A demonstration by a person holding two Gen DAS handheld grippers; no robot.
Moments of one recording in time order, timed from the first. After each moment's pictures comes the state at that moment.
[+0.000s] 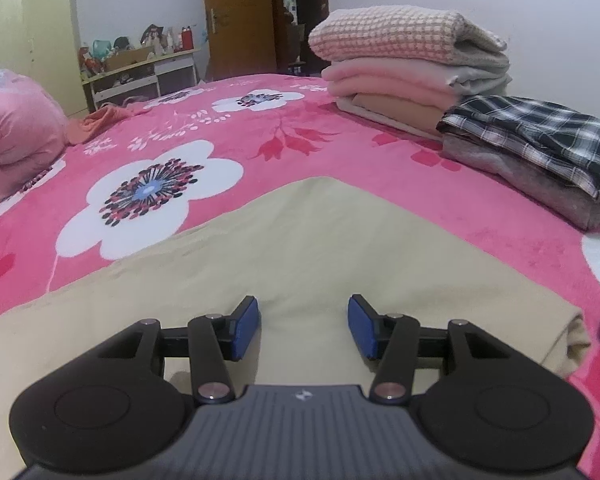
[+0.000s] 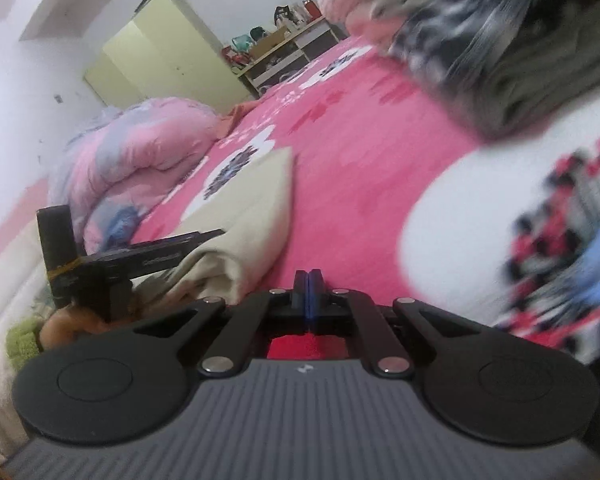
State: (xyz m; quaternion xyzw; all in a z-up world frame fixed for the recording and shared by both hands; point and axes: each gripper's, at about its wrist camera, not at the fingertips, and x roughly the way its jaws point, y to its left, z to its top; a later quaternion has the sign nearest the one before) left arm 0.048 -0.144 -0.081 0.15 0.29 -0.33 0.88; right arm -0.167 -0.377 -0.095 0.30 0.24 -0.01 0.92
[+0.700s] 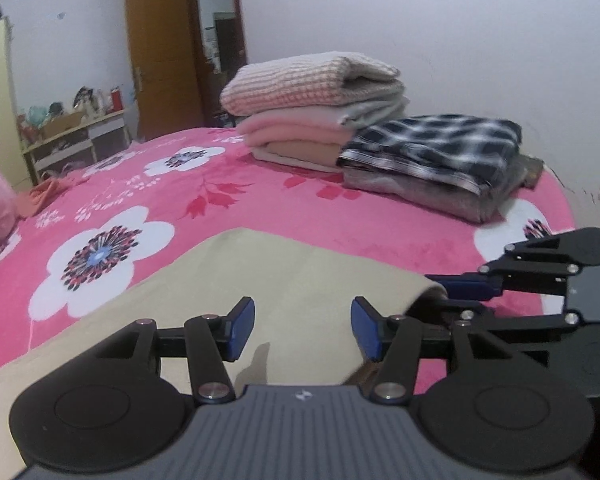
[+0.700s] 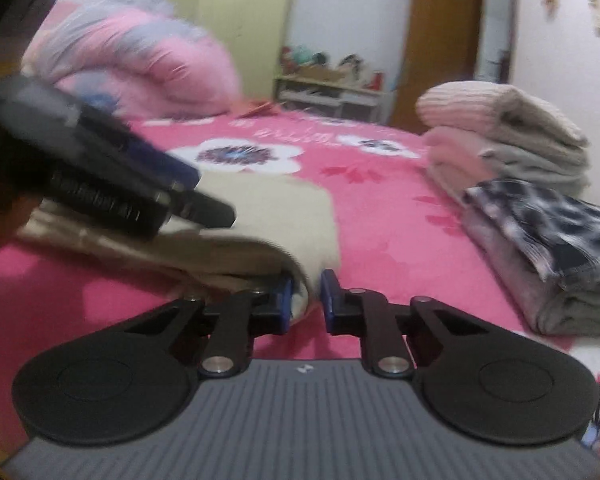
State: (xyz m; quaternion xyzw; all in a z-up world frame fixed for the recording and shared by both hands) left arm -0.012 -0.136 -0.060 0.19 0.22 -0.44 0.85; right arm -0.120 -0.272 -0.088 -0.05 0.20 -0.07 0.98
